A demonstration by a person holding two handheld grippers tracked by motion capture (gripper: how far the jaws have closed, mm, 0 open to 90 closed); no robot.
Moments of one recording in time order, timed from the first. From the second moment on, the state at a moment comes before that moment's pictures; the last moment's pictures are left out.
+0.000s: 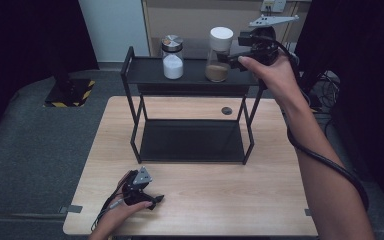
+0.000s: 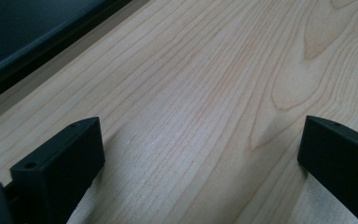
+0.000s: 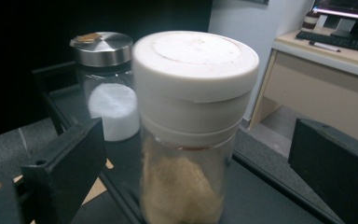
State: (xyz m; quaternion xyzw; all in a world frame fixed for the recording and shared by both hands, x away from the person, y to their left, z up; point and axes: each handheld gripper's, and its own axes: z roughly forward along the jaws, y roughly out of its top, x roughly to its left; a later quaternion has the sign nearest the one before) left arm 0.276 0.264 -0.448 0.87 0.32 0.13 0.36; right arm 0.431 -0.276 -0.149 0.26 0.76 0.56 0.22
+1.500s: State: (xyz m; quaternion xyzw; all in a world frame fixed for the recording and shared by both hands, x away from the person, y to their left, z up) left arm 0.276 0.264 -0.448 0.87 0.32 0.13 0.36; right arm 0.333 -0.283 -0.257 0.23 0.79 0.55 0.16
